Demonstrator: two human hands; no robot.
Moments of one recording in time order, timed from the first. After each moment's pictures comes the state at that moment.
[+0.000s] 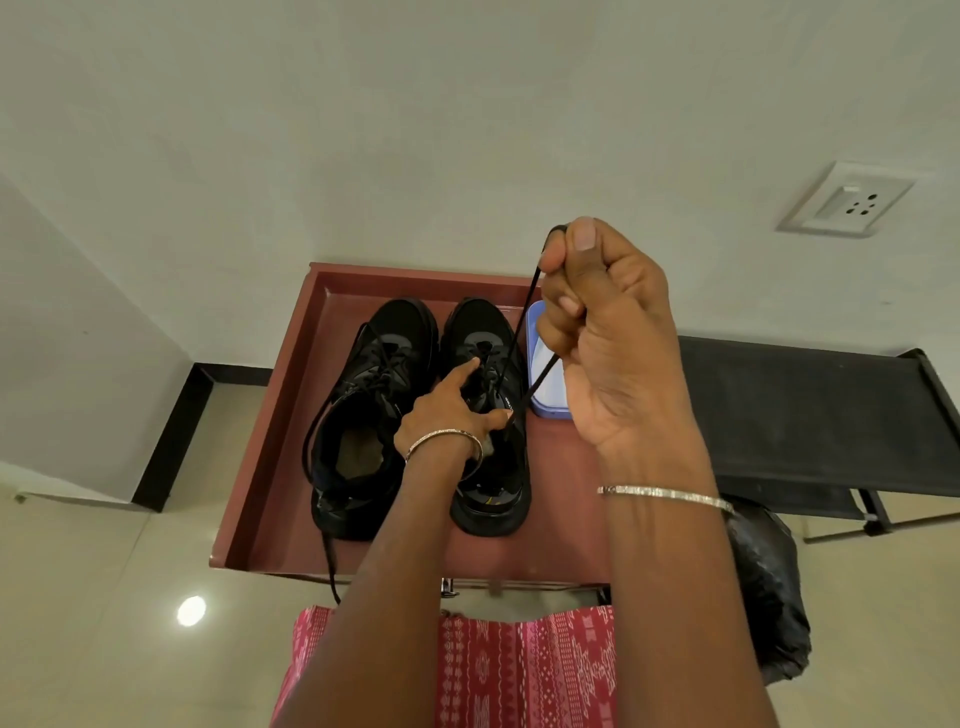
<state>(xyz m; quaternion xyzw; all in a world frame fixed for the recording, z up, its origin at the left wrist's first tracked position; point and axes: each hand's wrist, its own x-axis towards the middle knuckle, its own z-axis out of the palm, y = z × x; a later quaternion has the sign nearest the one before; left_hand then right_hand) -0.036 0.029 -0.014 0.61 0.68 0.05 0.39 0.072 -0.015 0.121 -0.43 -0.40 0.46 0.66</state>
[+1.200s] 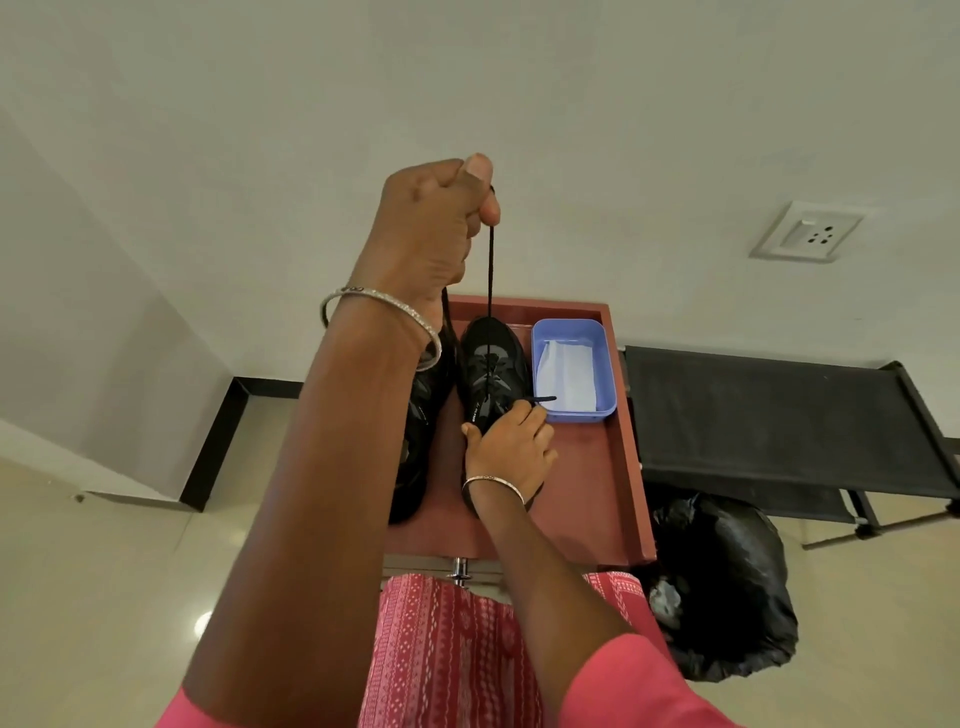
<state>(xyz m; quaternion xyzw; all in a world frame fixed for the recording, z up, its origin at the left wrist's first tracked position) -0.065 0.031 0.208 0.55 0.44 0.47 0.53 -0.002 -0.025 -0.046 -0.90 -0.39 0.06 0.16</state>
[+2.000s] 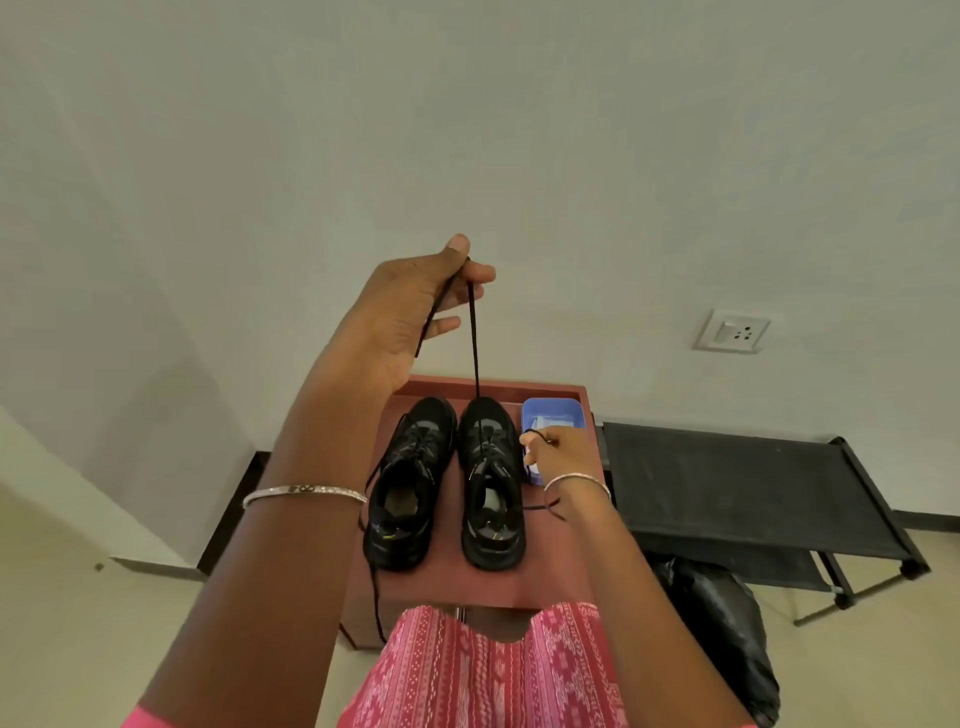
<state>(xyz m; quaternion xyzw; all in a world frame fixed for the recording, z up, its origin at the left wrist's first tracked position) -0.102 -0.021 0.287 0.56 0.42 0.43 0.57 0.082 -0.047 0.083 -0.79 -0.37 0.35 0.36</state>
